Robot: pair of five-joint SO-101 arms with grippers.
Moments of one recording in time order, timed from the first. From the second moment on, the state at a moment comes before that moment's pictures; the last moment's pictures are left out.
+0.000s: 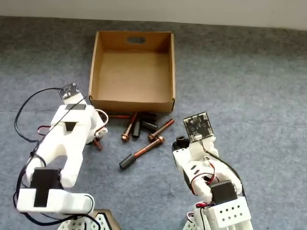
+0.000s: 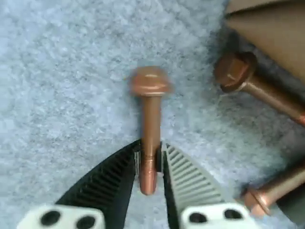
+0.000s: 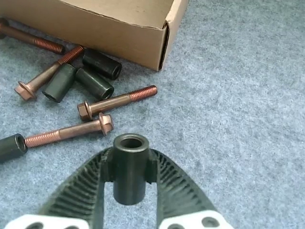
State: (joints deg) left arm -7.6 -3.1 40.8 56.7 32.7; right arm -21.7 -83.4 79.0 54.6 5.0
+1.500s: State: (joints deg) left arm 7.9 -25.7 63.3 52.5 -5.9; right arm -21.7 -83.4 80.3 54.5 5.0
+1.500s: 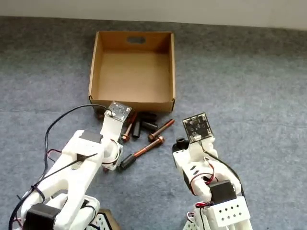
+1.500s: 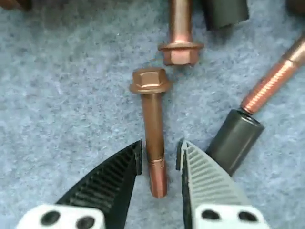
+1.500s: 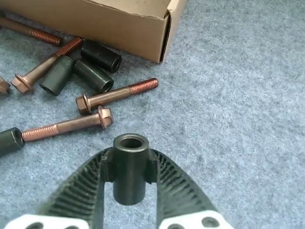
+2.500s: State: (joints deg) left arm 7.6 -11.1 51.3 49.6 -5.9; right arm -21.7 -83.6 80.3 54.5 5.0
